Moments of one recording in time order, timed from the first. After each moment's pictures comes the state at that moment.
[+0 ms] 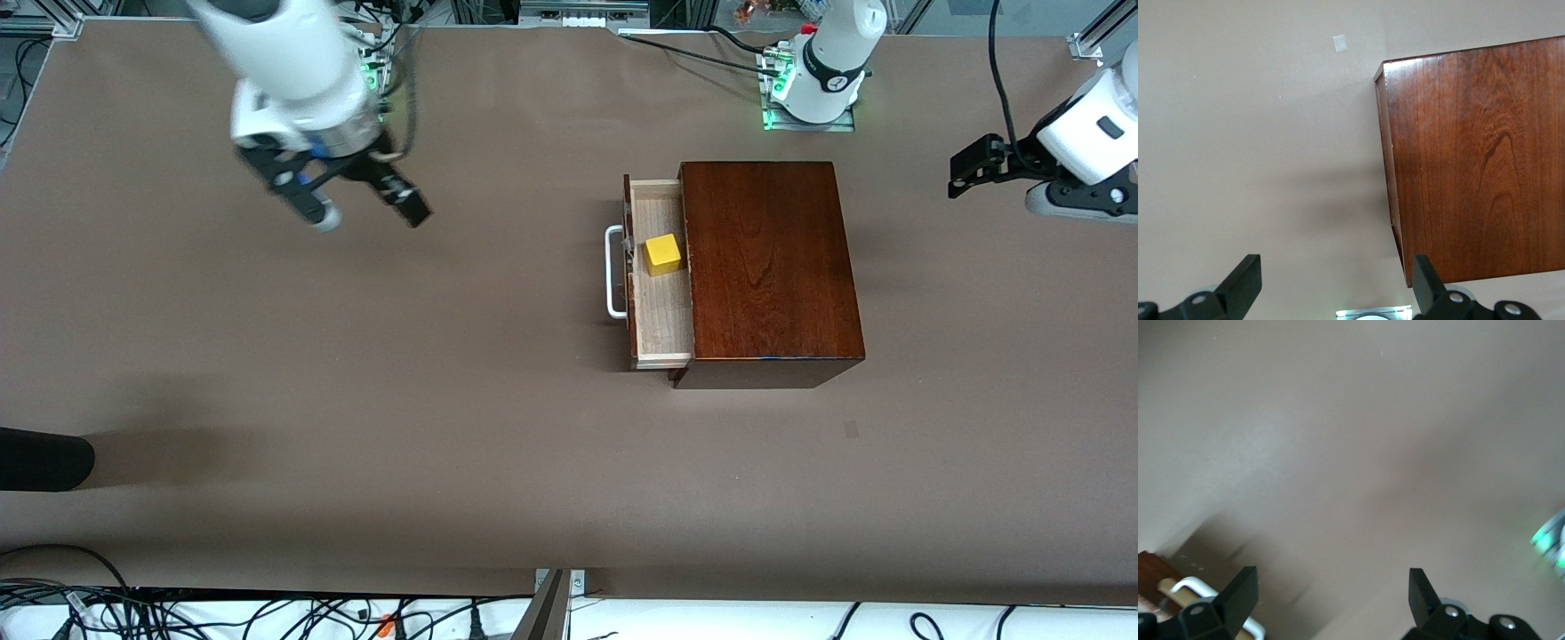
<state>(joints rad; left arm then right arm) -0.03 -0.07 0.00 -1.71 0.02 1.53 0.08 0.63 0.17 -0.03 -1.49 0.02 1.62 1.44</state>
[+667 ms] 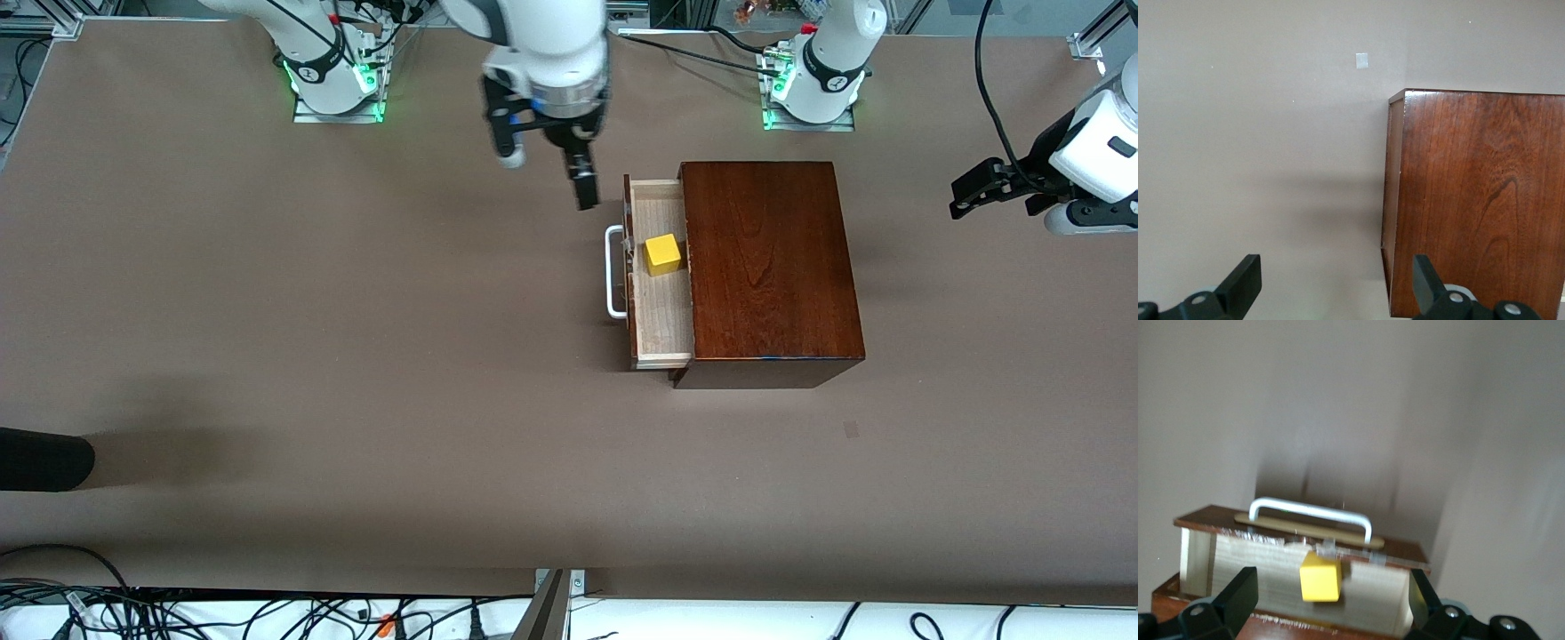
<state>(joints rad) -0.03 -0.07 0.01 -1.73 0.01 1.58 -0.09 0.94 0.43 -0.03 -1.31 0.02 1.86 2.32</state>
